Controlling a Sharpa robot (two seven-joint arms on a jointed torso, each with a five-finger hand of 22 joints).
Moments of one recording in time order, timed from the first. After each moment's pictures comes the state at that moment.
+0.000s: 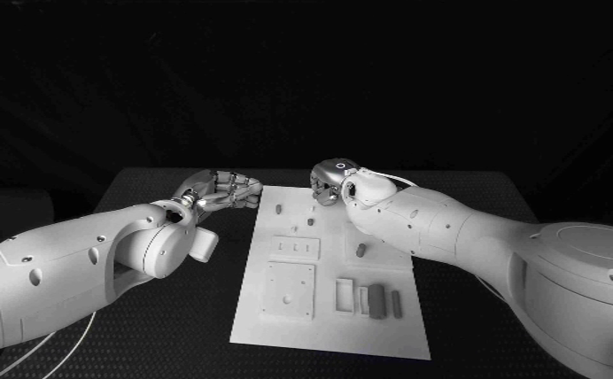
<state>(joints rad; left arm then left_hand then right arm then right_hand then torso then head) 1.34 -0.74 -0.19 1.39 -0.16 -0.31 0.20 1.55 -0.05 0.06 0.29 0.05 0.74 0.19 0.33 0.41 0.98 0.16 0.12 0.08 0.78 0.15 0.35 0.46 0.02 0.81 0.05 0.08 0.65 1.22 -0.26 -0.10 0.66 -1.65 -0.35 -0.05 1.14 -0.09 0.64 -0.29 0.12 0.96 0.14 0.27 0.58 1.21 0.09 0.07 0.41 1.13 -0.03 1.32 0.64 0.22 1.04 0.01 0.92 1.31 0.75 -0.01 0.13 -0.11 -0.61</state>
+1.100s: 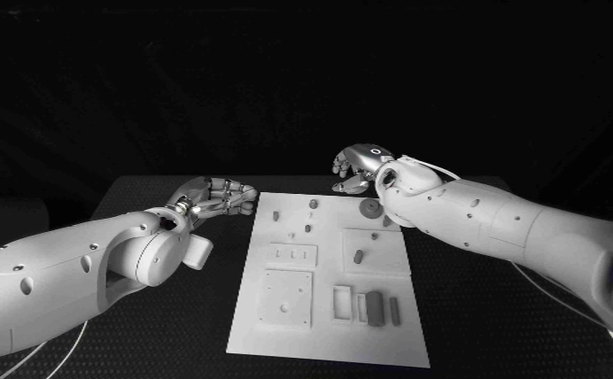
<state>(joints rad) 1.34 -0.77 -0.19 1.39 -0.15 -0.31 0.20 1.55 -0.05 0.06 0.29 0.05 0.74 0.19 0.33 0.41 0.98 0.16 0.11 0.08 0.78 0.15 0.35 0.46 0.01 0.81 0.05 0.08 0.65 1.27 -0.53 -0.03 0.95 -1.56 -0.39 -0.03 1.03 -0.24 0.61 -0.20 0.12 0.90 0.17 0.22 0.53 1.18 0.10 0.10 0.35 1.09 -0.01 1.31 0.61 0.22 1.02 0.04 0.90 1.31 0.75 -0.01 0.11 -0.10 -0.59</state>
